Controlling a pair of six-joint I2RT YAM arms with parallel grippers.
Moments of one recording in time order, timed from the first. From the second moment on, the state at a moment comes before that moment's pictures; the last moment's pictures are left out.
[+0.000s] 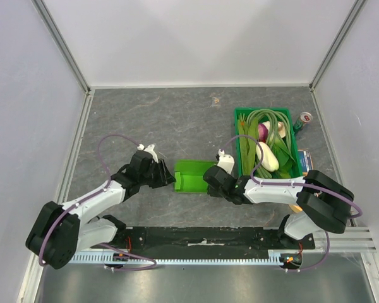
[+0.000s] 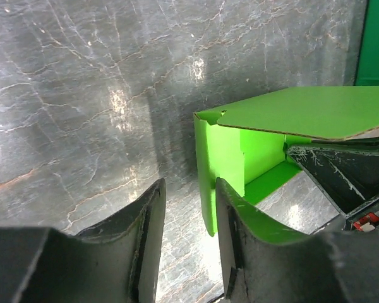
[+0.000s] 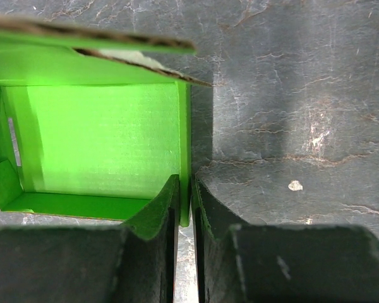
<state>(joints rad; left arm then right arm) -0.53 1.11 0.45 -0.10 0.17 -0.68 1.02 1.49 0.66 -0.11 0.39 1.01</state>
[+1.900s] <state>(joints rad) -0.83 1.57 0.83 -0.33 -0.32 -0.72 1.08 1.56 0.74 -0.18 0.48 1.03</state>
